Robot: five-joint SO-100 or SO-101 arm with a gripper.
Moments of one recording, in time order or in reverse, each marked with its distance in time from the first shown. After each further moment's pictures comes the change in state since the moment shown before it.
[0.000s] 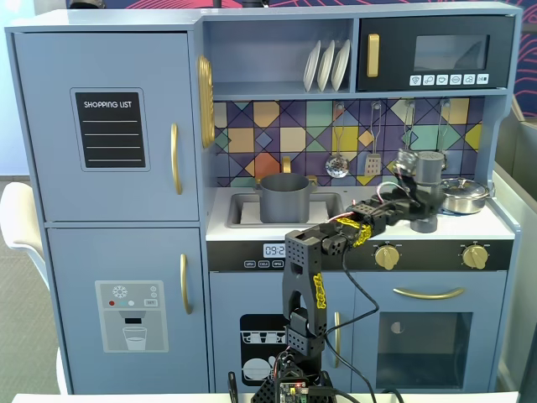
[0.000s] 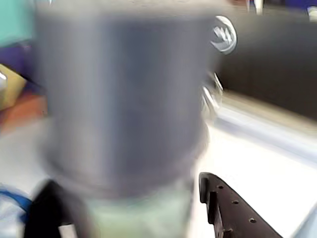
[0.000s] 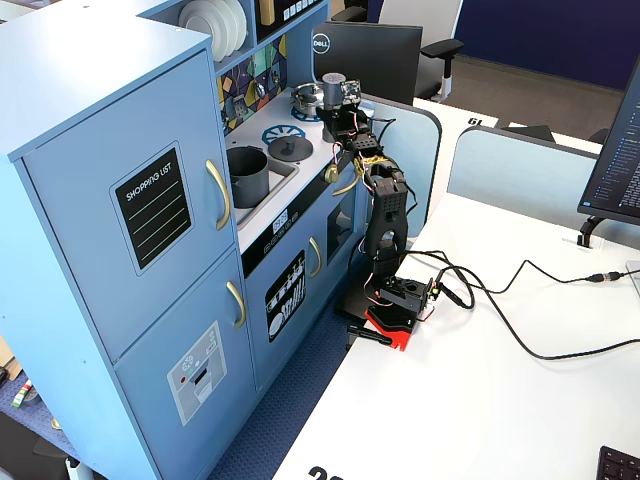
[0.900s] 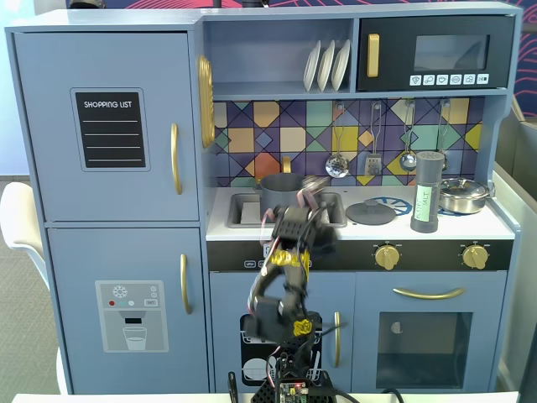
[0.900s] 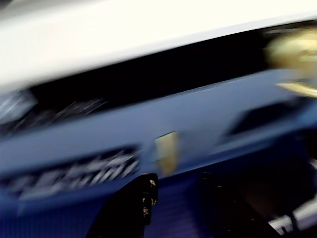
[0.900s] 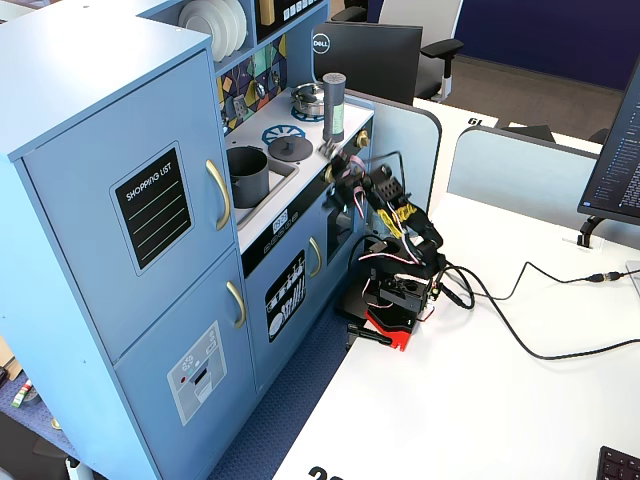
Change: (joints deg) arm -31.6 67.5 36.1 74.0 -9.8
